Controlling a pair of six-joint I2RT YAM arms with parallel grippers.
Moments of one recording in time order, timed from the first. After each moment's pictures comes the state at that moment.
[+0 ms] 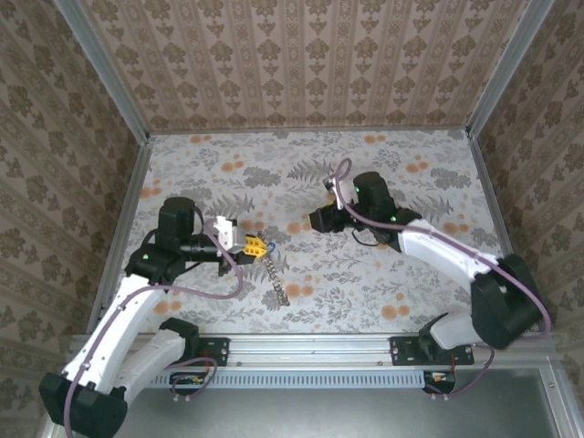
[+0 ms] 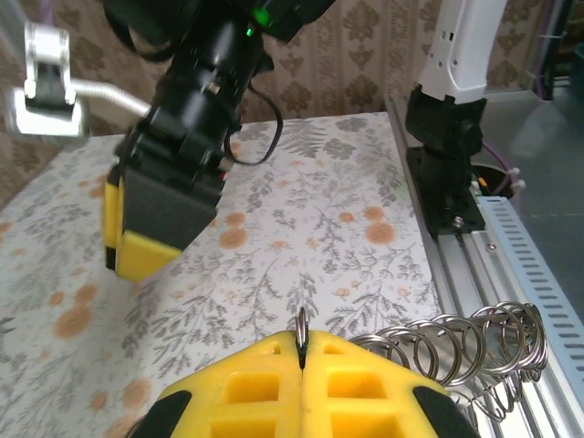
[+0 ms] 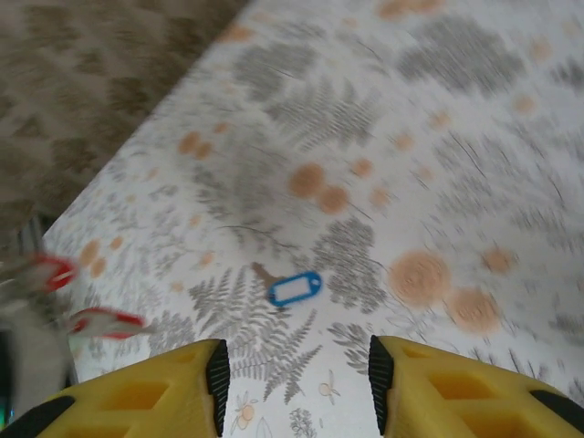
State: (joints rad) left arm -0.41 0.85 0.78 -0.53 1.09 0.68; right arm 0.52 1.35 0.86 -0.03 -0.50 0.16
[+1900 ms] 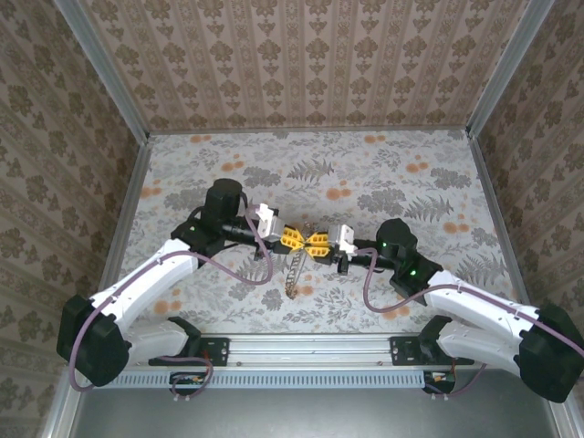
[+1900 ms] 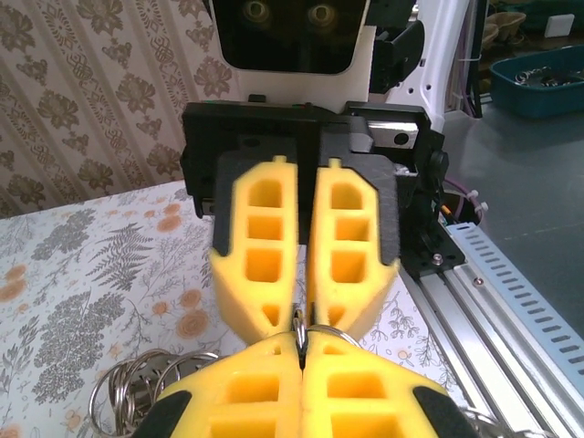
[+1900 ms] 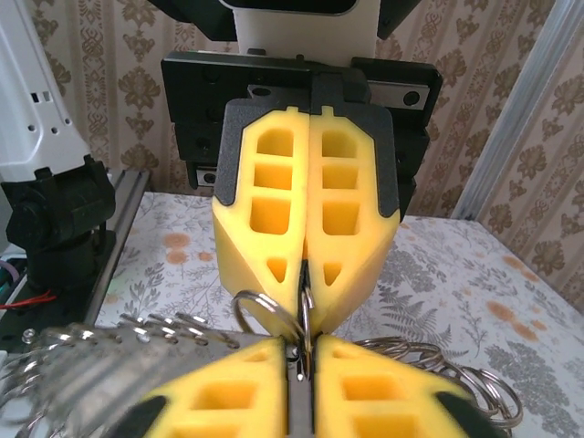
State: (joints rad) left arm -0.64 1.17 0.86 -0.16 1.11 0.59; right arm 0.71 1.01 0.50 0.45 -0.58 -0.27
